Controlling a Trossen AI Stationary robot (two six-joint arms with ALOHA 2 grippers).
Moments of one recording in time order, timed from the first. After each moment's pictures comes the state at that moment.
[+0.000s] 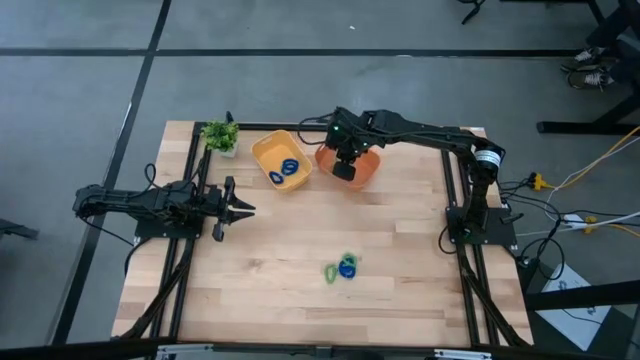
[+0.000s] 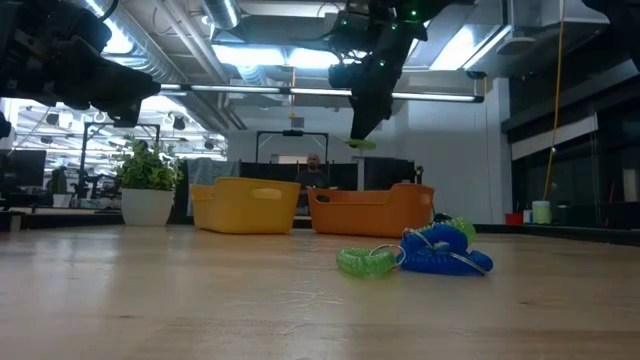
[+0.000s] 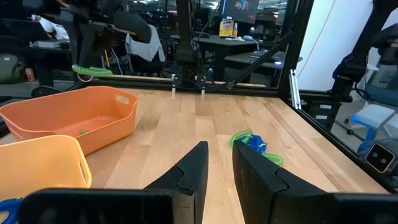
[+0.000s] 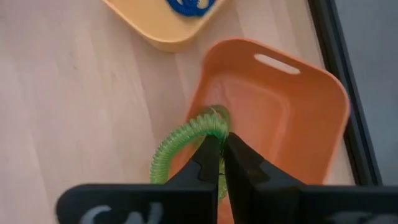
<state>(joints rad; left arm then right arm) -0.03 0.07 0.01 0.03 0.02 -0.09 -0.39 1.85 1.68 -0.93 0.05 -0.17</state>
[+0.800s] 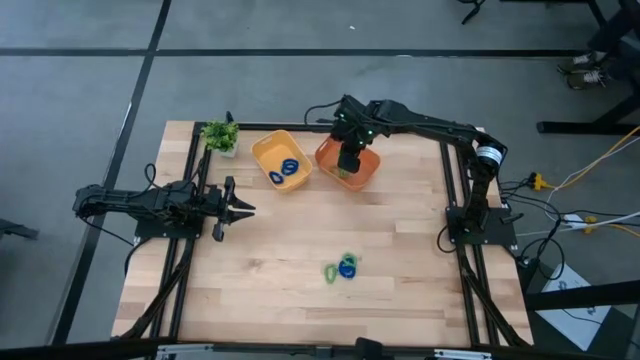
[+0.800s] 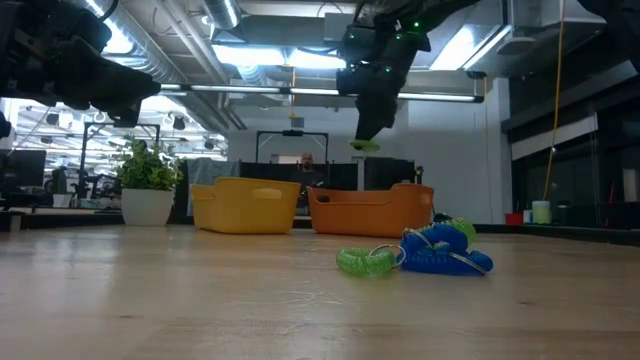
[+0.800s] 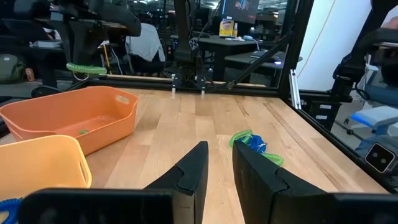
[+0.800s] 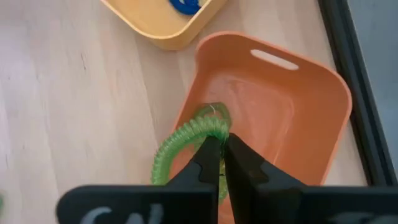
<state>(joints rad) -0.03 0.07 0.01 0.03 0.02 -0.09 -0.48 1.85 1.68 -0.93 -0.10 -0.23</state>
